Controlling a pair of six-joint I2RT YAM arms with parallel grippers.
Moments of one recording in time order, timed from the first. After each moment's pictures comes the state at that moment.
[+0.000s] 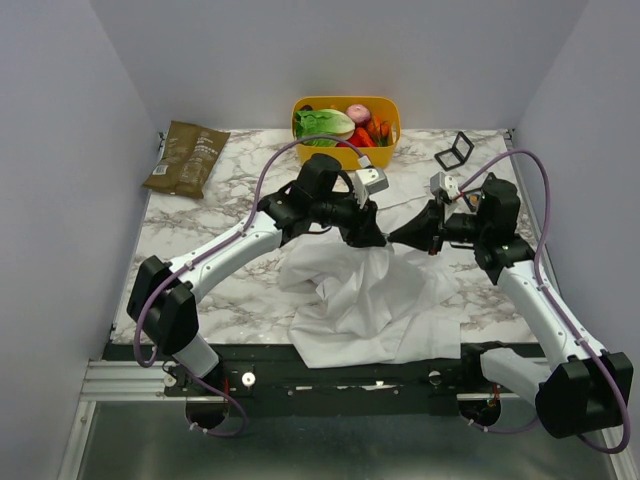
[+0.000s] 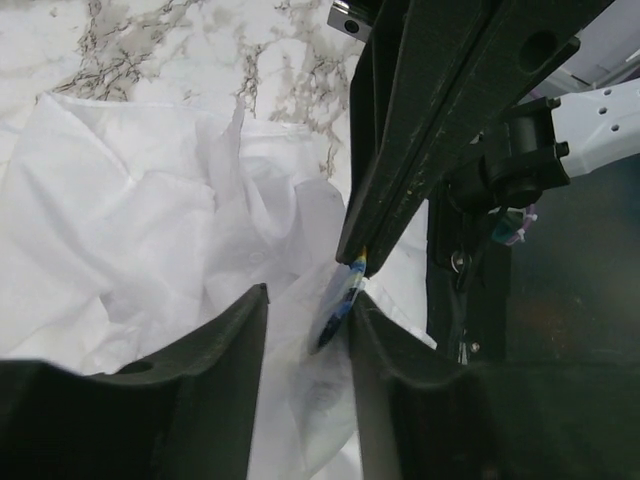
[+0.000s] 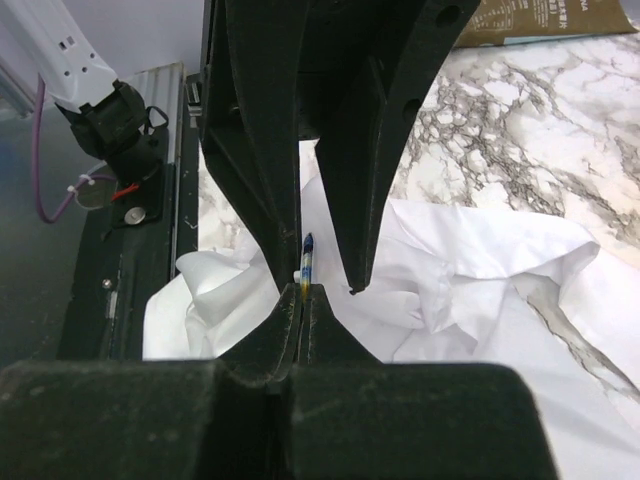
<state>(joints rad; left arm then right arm) -0.74 1.59 1.36 -0.25 0.73 -0.06 0.17 1.06 0.80 -0.02 -1.24 -0.14</state>
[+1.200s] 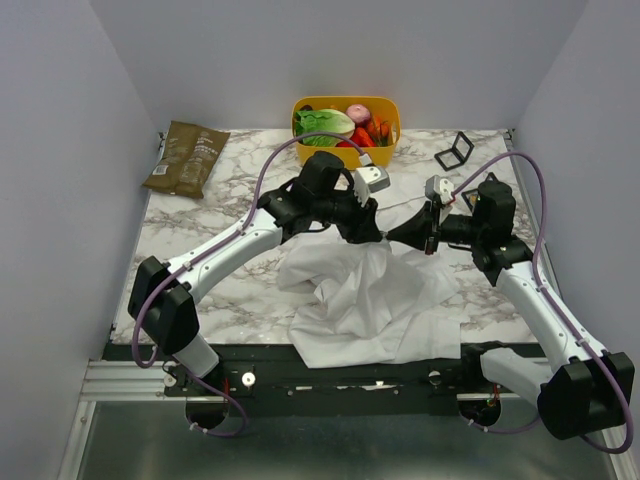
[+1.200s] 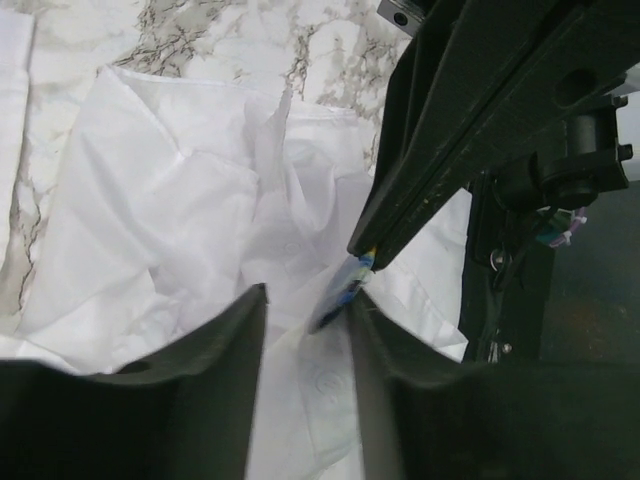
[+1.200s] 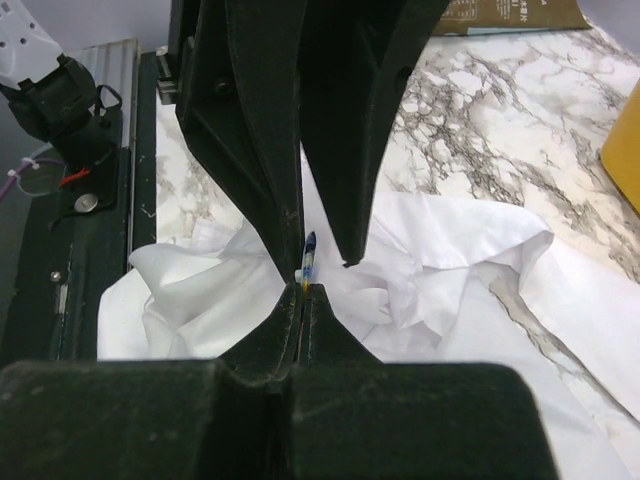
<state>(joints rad) -0.75 1.60 1.42 -0.36 0.61 -0.01 0.20 1.06 0.80 -0.05 -1.14 -0.24</state>
